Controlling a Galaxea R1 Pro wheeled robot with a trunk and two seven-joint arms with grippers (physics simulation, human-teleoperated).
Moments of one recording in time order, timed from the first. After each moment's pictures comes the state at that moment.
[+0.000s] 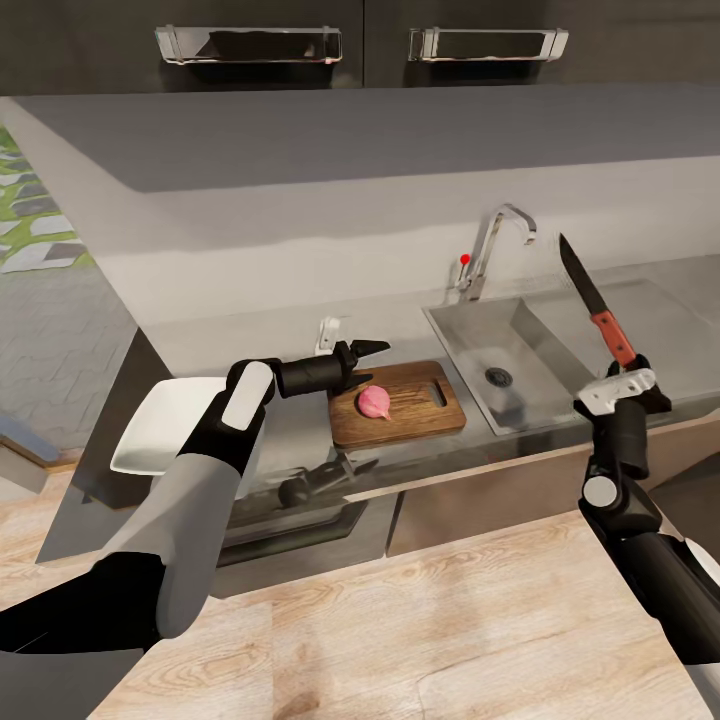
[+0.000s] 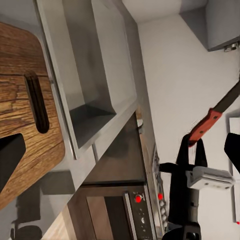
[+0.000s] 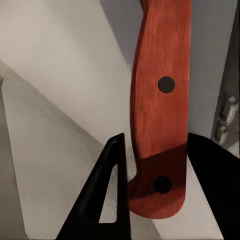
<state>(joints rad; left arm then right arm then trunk) -1.13 -0.17 0.03 -0.81 0.84 1.00 -0.35 -0.55 -0.40 0.18 -1.49 0.58 0.34 -0.50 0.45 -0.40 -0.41</state>
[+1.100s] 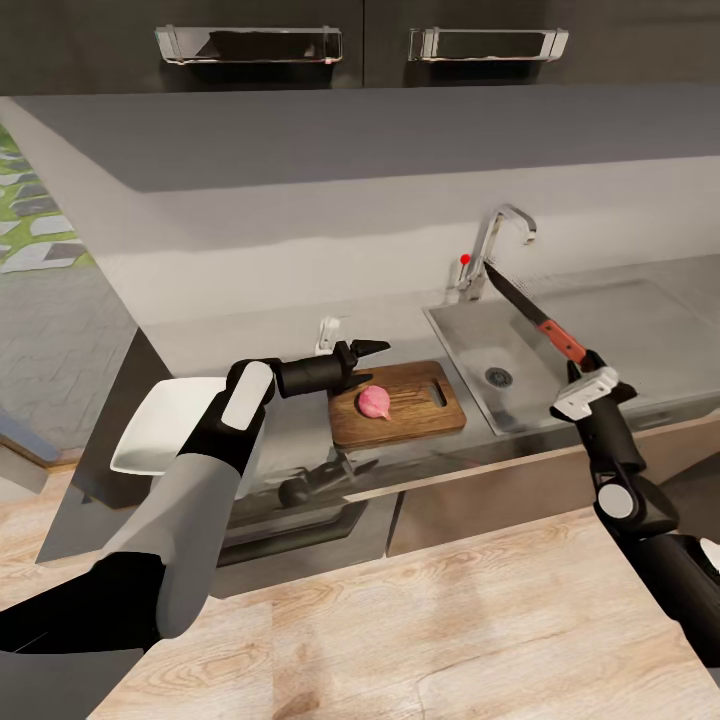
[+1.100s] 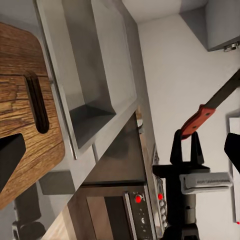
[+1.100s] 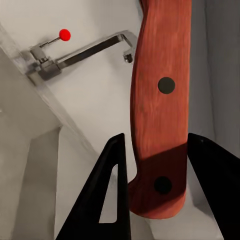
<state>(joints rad) -1.13 -0.17 0.03 -0.81 0.84 1.00 -0.35 -0.55 -0.46 0.19 -1.48 0.68 0.11 -0.25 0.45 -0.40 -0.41</state>
